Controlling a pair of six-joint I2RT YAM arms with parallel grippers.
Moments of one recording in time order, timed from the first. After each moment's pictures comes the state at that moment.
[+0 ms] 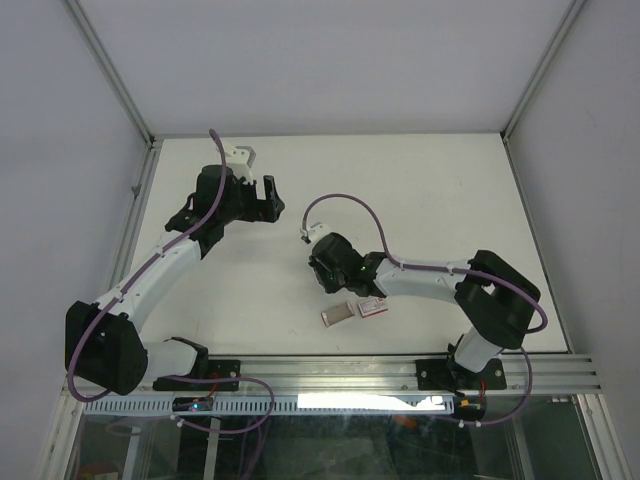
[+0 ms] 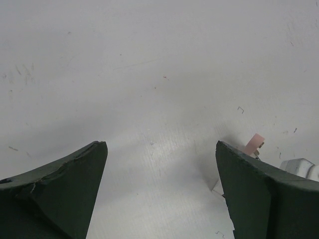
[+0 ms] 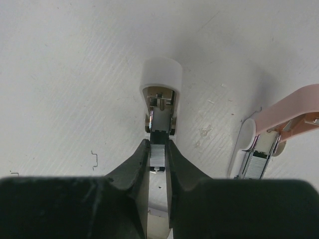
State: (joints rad) left arm -0.36 1.27 0.98 -0.20 0.11 -0.24; right arm 1.02 1.63 0.91 -0.16 0.18 0.30
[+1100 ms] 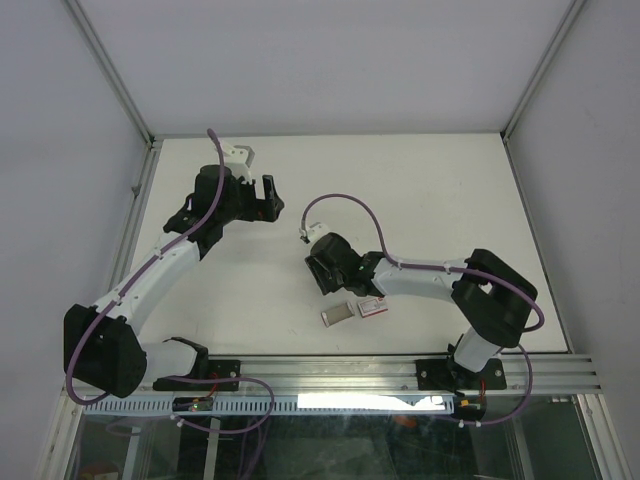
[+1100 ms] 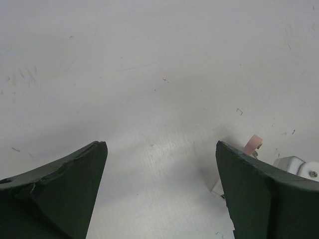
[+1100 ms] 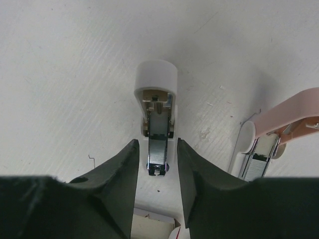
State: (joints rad) left arm -0.36 1.26 0.98 -0.20 0.10 -0.23; right arm 1.02 1.65 0.92 -0.16 0.20 0.30
